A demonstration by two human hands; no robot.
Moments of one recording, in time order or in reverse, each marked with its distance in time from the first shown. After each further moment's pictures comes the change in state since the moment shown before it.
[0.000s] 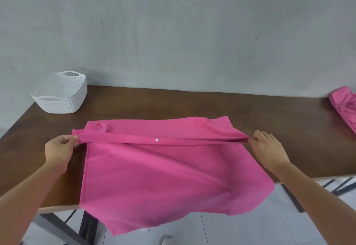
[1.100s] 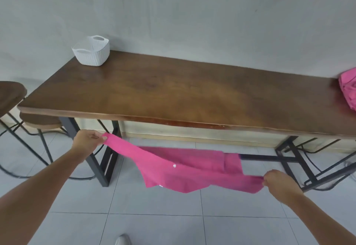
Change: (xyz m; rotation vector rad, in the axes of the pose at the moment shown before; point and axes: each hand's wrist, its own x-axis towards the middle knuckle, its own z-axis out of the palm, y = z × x) left_hand -0.299 -0.056 -0.059 0.330 -0.209 -0.039; right_hand -0.320 0.013 -0.053 0.045 -0.830 0.154
